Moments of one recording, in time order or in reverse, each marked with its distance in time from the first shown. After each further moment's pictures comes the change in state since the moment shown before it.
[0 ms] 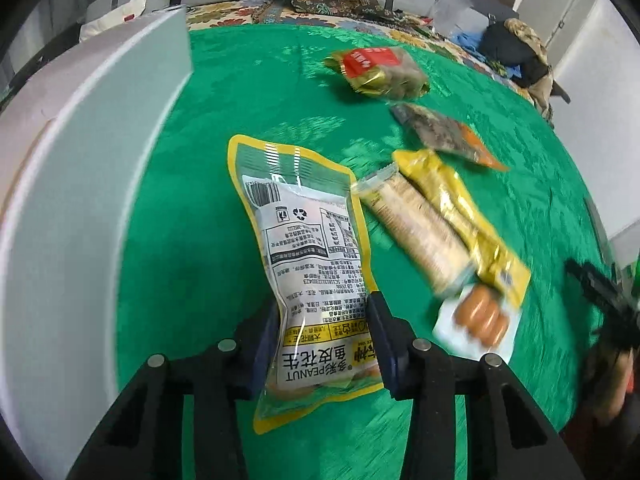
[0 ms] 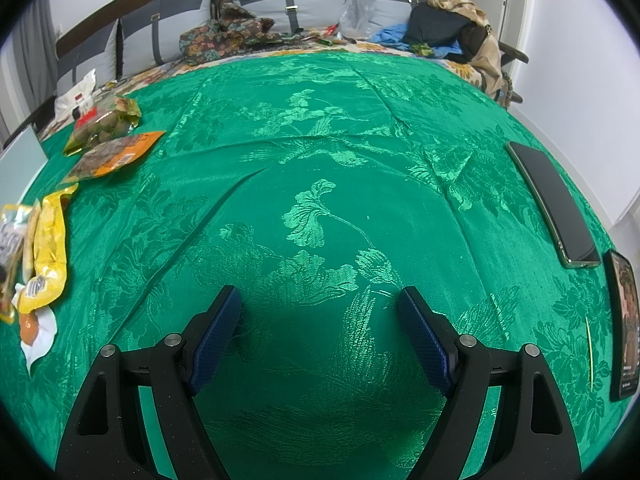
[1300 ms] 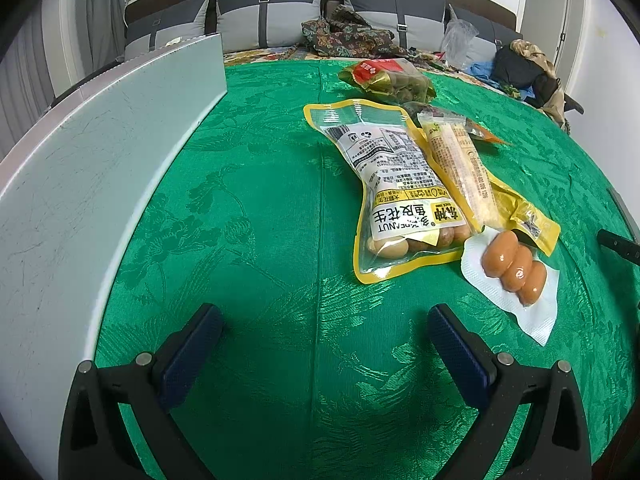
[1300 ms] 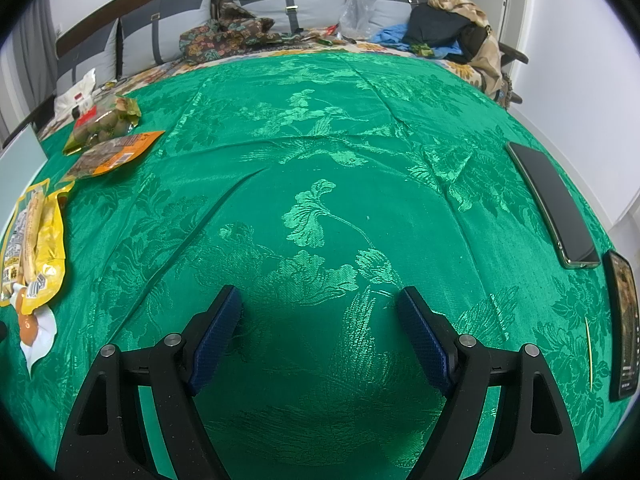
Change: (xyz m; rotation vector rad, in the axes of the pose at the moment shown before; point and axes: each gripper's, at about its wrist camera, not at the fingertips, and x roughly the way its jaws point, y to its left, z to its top) left arm -0.003 -0.026 -0.054 -0.009 -0.223 0.137; right arm 0.000 -0.001 0.000 -0.001 0.000 0.001
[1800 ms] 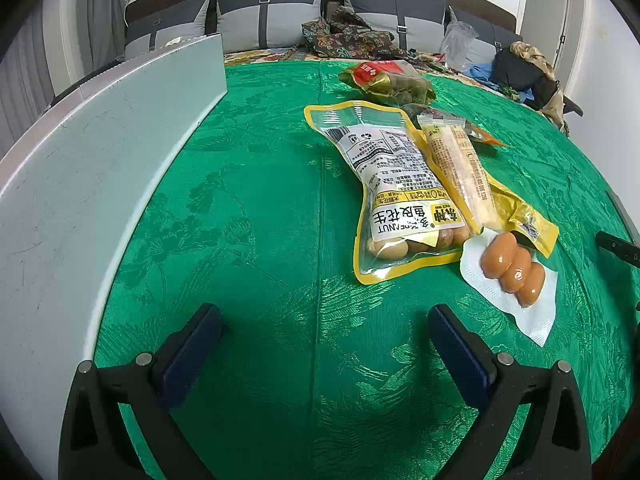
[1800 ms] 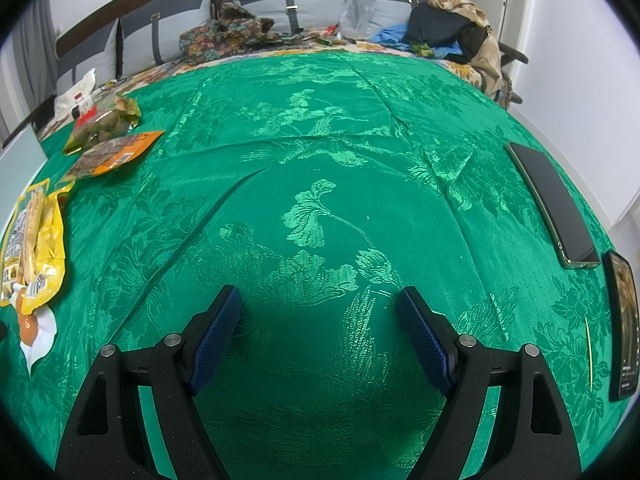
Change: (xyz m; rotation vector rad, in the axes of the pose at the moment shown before) left arm -0.002 0.000 -0.001 -0.010 -0.007 -0.005; right arm 0.000 0.000 0.000 0.000 0.000 0.000
